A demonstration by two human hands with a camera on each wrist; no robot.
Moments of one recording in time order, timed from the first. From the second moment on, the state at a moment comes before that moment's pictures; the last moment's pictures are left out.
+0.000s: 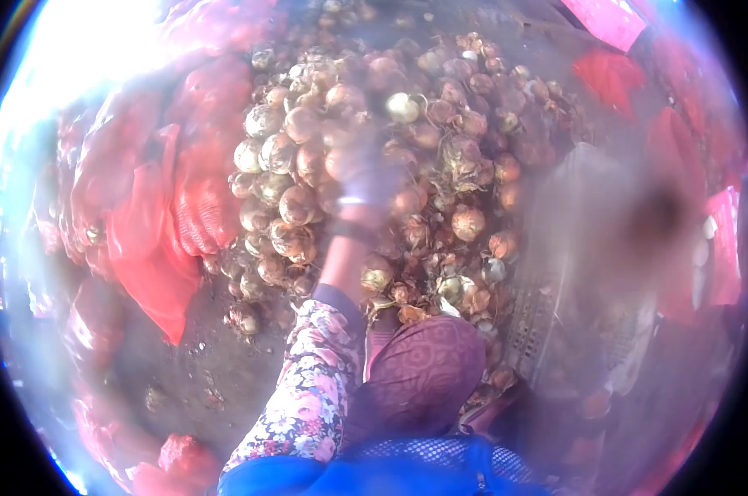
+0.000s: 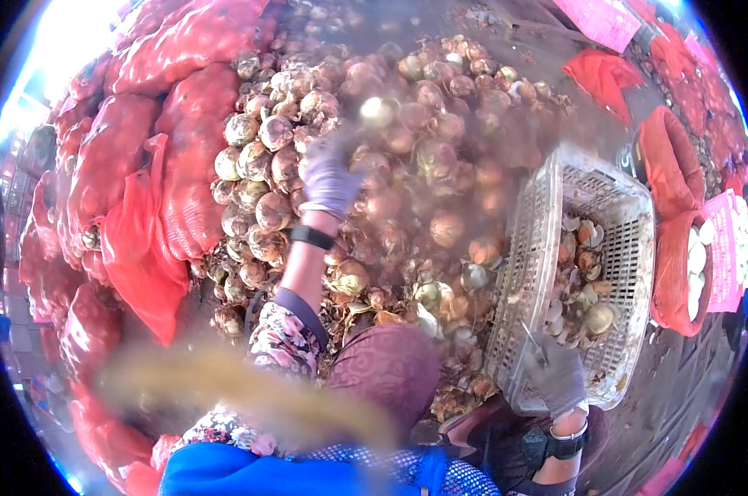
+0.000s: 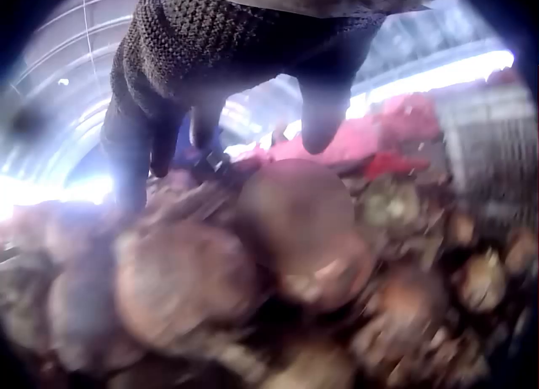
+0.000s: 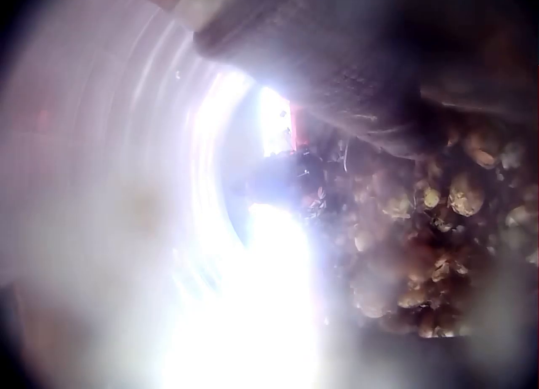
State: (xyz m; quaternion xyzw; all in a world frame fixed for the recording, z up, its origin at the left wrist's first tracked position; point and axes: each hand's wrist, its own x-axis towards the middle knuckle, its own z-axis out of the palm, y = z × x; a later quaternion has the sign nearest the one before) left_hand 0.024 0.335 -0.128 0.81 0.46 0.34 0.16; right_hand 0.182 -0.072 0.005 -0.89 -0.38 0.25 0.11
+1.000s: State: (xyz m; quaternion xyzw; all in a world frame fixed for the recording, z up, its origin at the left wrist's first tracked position) left_hand 0.010 0.206 -0.005 0.50 0.08 0.22 0.83; right_hand 0.146 -0.068 0.053 -0.71 -0.40 0.33 0.48
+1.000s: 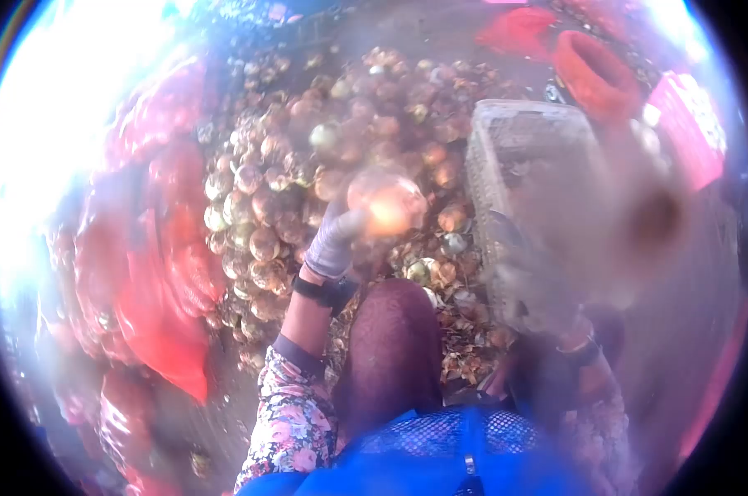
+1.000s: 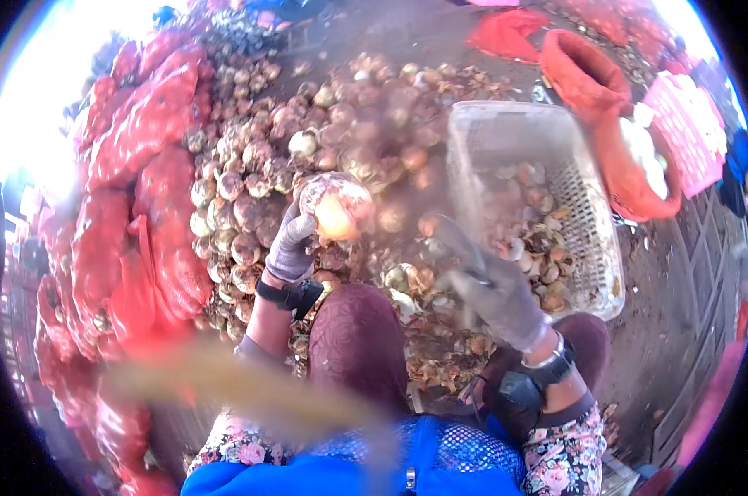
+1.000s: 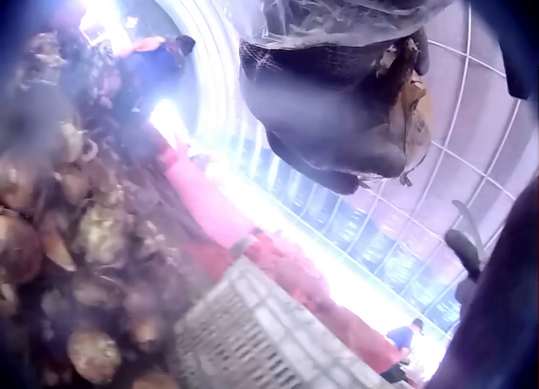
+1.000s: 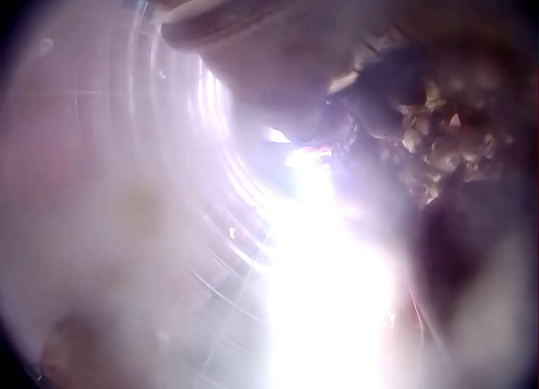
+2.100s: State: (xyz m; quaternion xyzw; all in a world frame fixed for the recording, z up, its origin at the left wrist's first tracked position) left_hand 0.032 0.030 0.031 0.73 0.10 0.38 0.56; right_hand 0.138 -0.154 0.047 -0.79 -0.47 0.18 0.35
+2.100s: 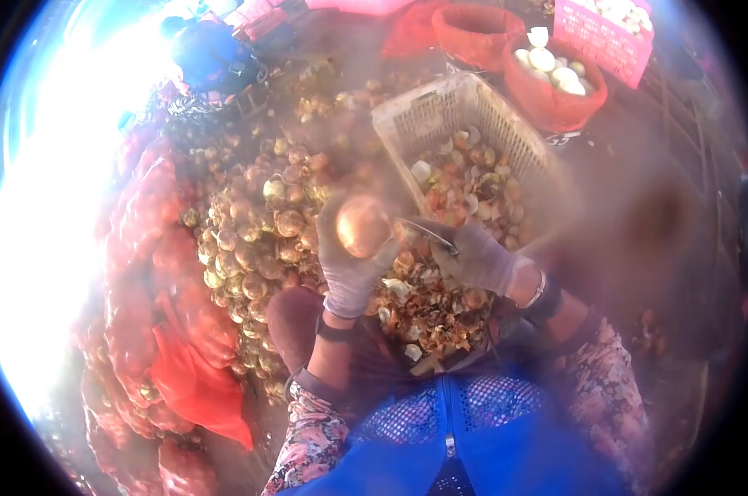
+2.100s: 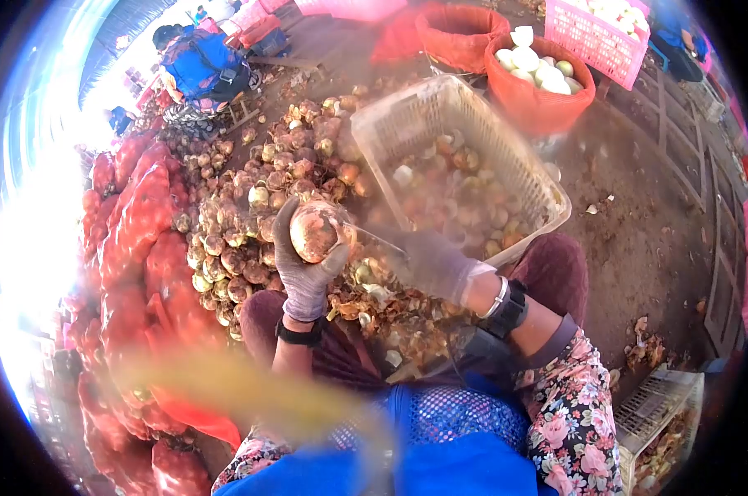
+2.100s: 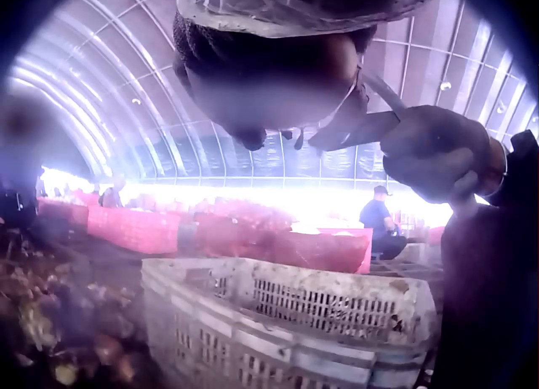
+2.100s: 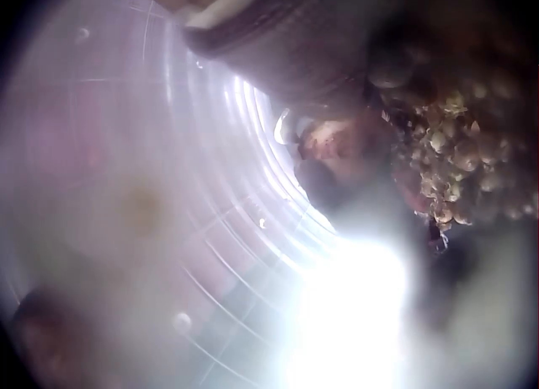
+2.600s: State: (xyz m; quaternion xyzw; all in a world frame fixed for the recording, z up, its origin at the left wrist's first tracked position) left_hand 0.022 0.026 0.017 0.54 0.11 0.19 0.81; right_hand 0.145 -0.138 0.005 -0.87 -0.47 0.06 0.16
